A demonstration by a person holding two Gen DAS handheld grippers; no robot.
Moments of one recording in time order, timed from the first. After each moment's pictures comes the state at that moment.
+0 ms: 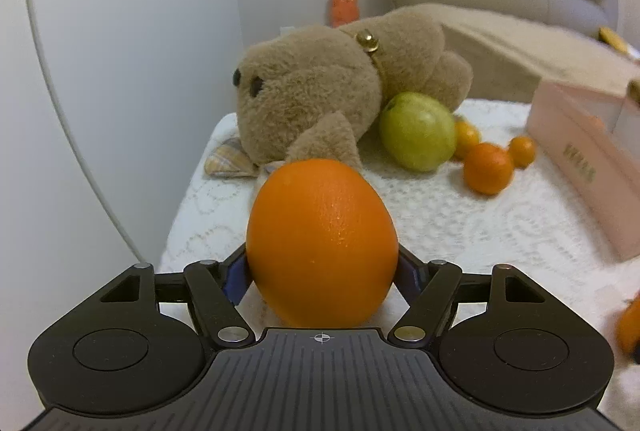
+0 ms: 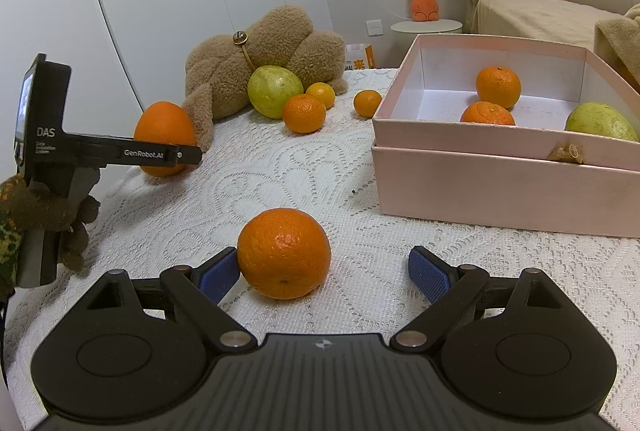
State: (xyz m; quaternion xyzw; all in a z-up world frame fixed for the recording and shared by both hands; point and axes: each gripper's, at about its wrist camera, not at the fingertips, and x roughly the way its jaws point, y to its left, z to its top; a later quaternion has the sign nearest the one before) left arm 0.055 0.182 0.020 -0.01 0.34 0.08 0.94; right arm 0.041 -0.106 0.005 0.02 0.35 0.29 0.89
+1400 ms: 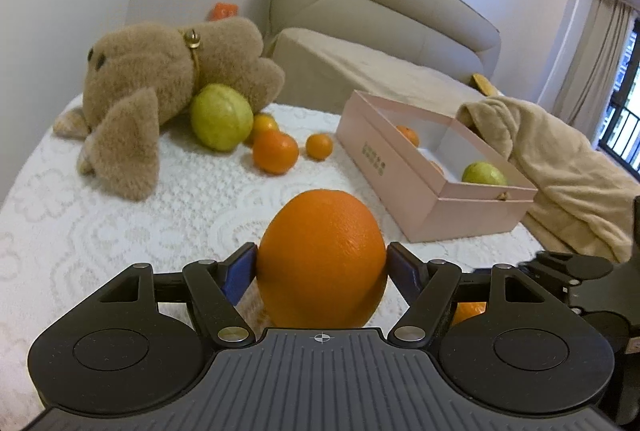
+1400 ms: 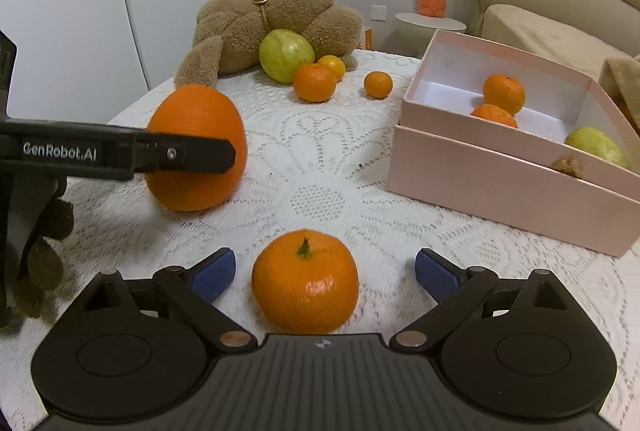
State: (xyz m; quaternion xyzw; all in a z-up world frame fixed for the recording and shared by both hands) left arm 0.002 0.122 0.019 -0.11 0.30 -0.11 0.94; right arm 0.020 -0.091 0.008 -0.08 0.36 0.27 0.89
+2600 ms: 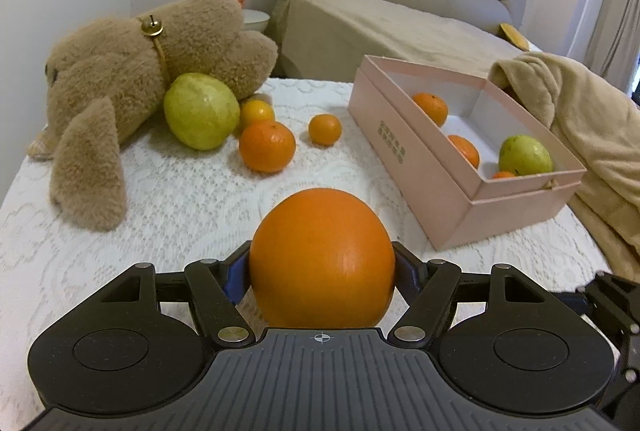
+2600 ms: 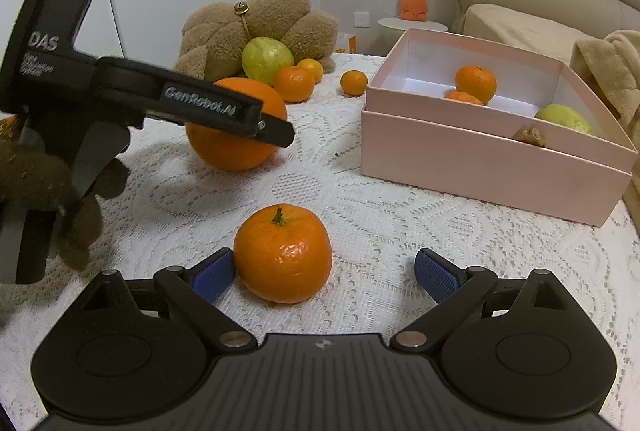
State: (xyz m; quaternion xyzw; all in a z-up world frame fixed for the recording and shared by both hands) left arm 0.055 0.091 0.017 -0.06 0.37 -0.08 0.93; right arm 0.010 -0.111 0.004 -0.06 0.35 0.26 0.90
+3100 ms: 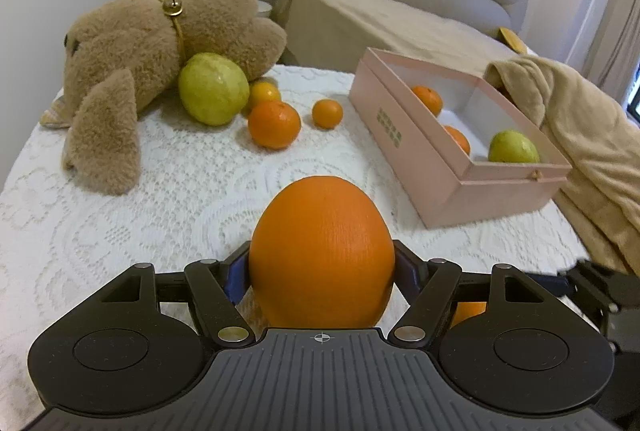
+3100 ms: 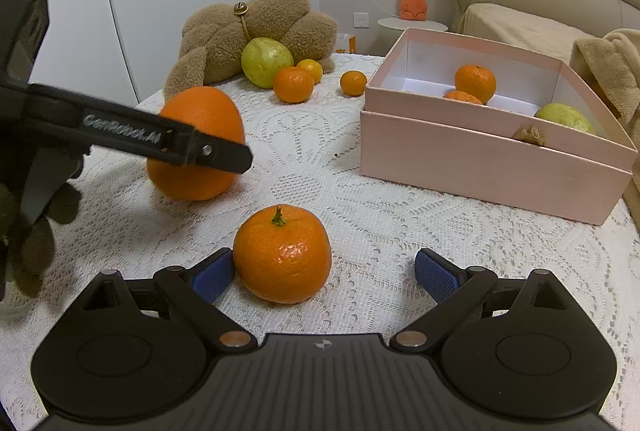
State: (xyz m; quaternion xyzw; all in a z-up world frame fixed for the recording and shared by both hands) left arm 0.041 0.100 0.016 -0.09 0.37 -0.08 0.92; right arm 0.010 -0.112 0.005 -0.06 0.35 0.26 0.90
